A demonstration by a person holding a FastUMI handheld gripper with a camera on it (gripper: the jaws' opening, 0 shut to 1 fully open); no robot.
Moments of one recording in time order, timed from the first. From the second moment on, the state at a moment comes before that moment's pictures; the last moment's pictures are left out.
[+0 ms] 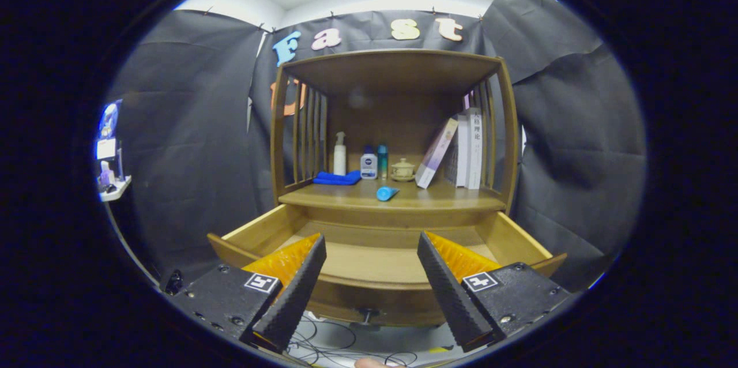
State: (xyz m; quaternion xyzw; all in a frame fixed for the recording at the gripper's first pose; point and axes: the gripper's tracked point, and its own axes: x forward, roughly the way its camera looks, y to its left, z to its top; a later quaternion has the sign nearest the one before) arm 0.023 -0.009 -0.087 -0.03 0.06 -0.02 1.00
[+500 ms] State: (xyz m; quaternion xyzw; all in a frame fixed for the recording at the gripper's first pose) arm 0.016 -0.013 -0.142 -0.03 0.11 -0.03 0.99
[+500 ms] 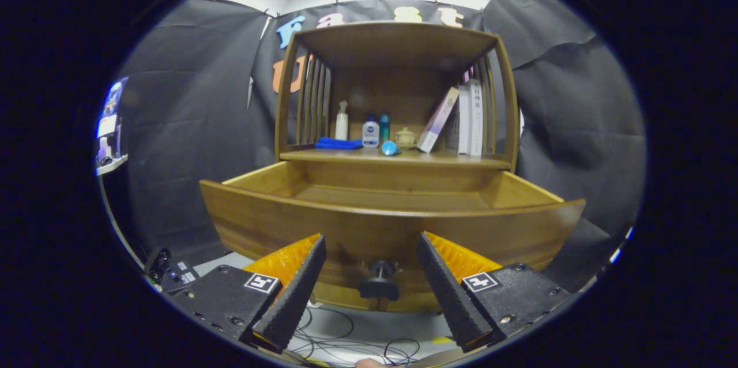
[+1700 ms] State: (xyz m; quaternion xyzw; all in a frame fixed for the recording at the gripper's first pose) arm 0.080 -0.037 -0.157 -0.04 0.09 -0.09 0.99
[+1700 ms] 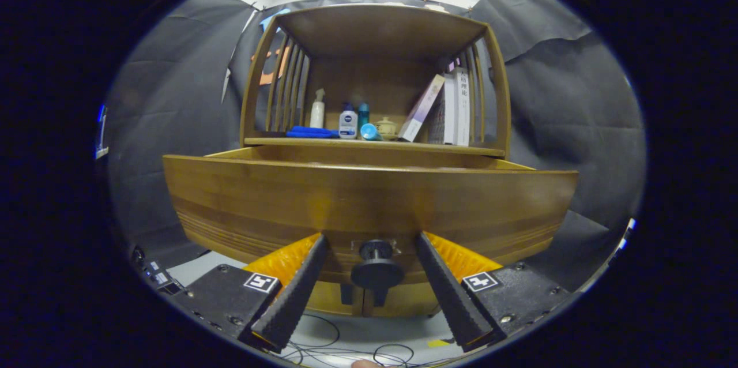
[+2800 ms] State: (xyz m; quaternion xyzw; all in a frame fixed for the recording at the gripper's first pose) arm 0.228 -0.066 -0.146 -0.05 0.15 -0.08 0.98
